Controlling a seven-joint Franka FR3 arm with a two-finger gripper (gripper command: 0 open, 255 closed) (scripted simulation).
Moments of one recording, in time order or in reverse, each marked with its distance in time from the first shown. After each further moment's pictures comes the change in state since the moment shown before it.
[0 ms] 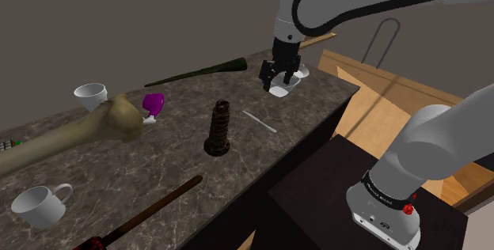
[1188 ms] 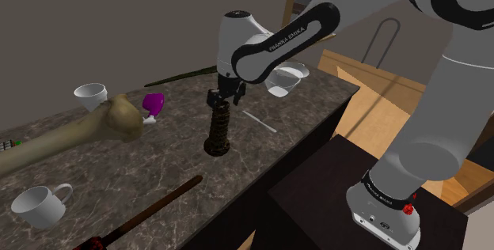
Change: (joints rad) arm 0.038 0.590 0.122 0.266 -0.221 0.385 0.272
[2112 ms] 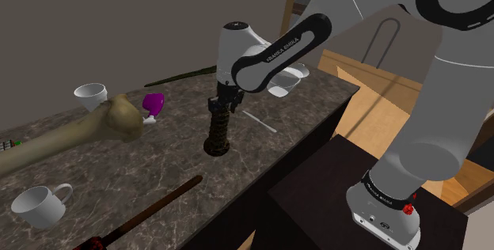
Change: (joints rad) arm 0.007 0.057 -0.011 -0.011 -0.037 0.068 0.028
